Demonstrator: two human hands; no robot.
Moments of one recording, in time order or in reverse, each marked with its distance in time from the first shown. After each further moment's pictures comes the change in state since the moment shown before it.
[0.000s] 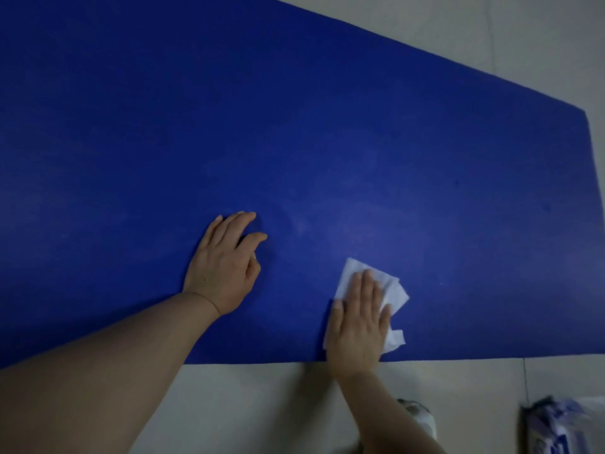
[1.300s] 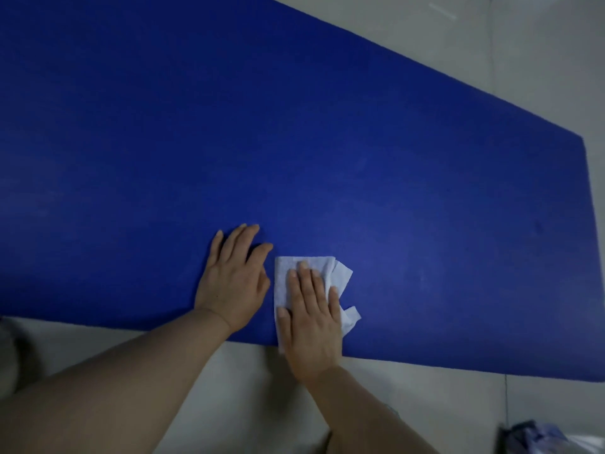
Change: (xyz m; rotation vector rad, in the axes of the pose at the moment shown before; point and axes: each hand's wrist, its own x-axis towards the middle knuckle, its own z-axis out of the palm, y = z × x) left_hand -0.037 0.068 0.028 0.044 0.005 -0.168; right_hand -0.010 0.001 -0.008 0.046 -0.070 -0.470
